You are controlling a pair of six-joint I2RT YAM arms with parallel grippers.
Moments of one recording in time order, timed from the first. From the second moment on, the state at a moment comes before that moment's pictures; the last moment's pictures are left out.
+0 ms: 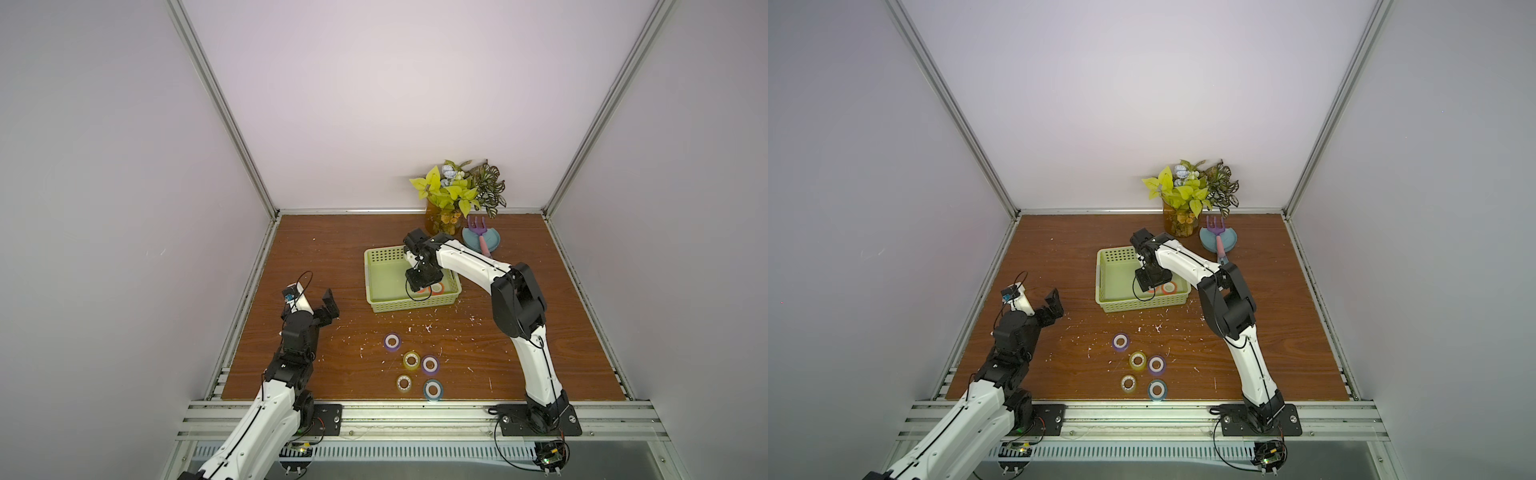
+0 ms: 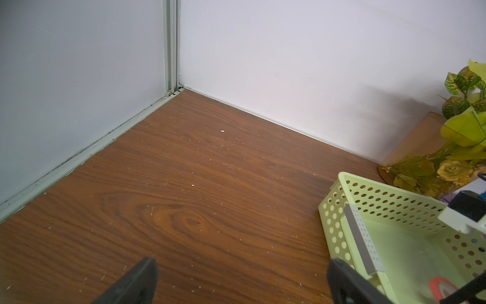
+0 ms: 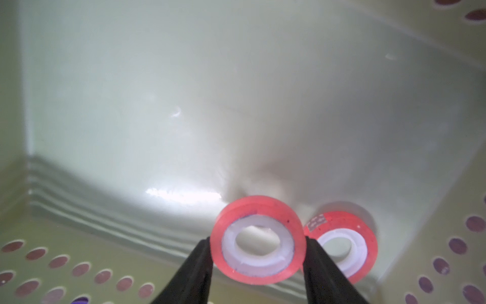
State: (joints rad) left arm -0.20 0.63 0.16 0.20 -0.32 -0.40; right arm 0.67 2.22 1.86 -0.99 0.02 0.20
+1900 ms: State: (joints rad) left arm -0.73 0.96 0.49 -0.20 -0.09 -0.50; right arm 0.45 0.45 0.27 -0.11 0.22 0.38
